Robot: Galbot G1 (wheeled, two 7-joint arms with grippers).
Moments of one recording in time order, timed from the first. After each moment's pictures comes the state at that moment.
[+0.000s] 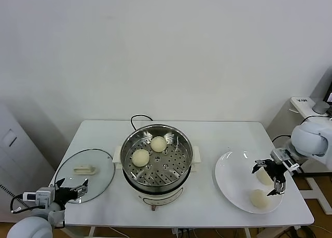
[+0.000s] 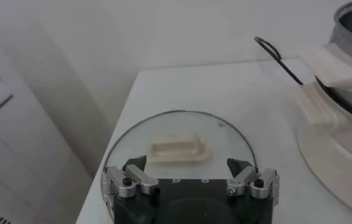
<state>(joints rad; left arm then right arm) 1.55 -0.87 -0.58 -2.09 -0.72 0.56 -0.36 0.37 0.32 -1.29 1.54 0.11 0.04 -1.11</state>
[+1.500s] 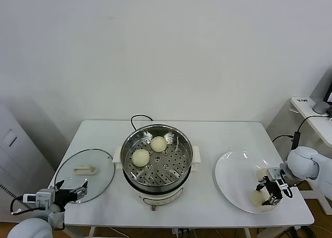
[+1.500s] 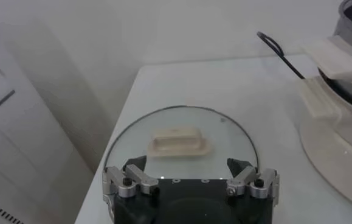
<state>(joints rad) 1.55 -0.87 -0.58 -2.09 -0.71 0.56 -0.36 -0.06 0.32 -0.91 1.48 0.03 -0.06 -1.05</state>
